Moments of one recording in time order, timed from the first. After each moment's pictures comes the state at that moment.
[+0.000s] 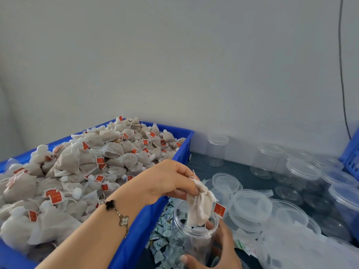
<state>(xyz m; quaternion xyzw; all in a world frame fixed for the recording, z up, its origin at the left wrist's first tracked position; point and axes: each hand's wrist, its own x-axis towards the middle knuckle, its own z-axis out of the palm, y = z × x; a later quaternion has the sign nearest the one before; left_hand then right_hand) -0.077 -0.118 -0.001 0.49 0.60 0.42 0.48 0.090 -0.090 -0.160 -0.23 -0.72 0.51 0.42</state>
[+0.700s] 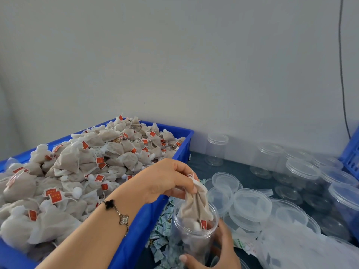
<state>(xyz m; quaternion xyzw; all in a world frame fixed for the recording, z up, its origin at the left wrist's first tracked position) -0.077 -0.119 0.000 0.49 0.60 0.42 0.47 0.091 -0.092 -0.157 -0.22 -0.73 0.49 0.42</state>
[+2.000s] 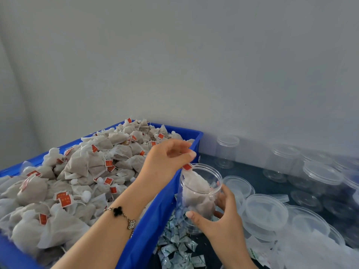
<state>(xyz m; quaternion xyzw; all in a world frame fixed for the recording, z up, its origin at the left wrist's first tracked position) -0.097 -0.103 -0.009 0.50 0.60 0.59 0.19 0.056 -0.063 -0.112 -0.33 -0.66 0.49 0.46</state>
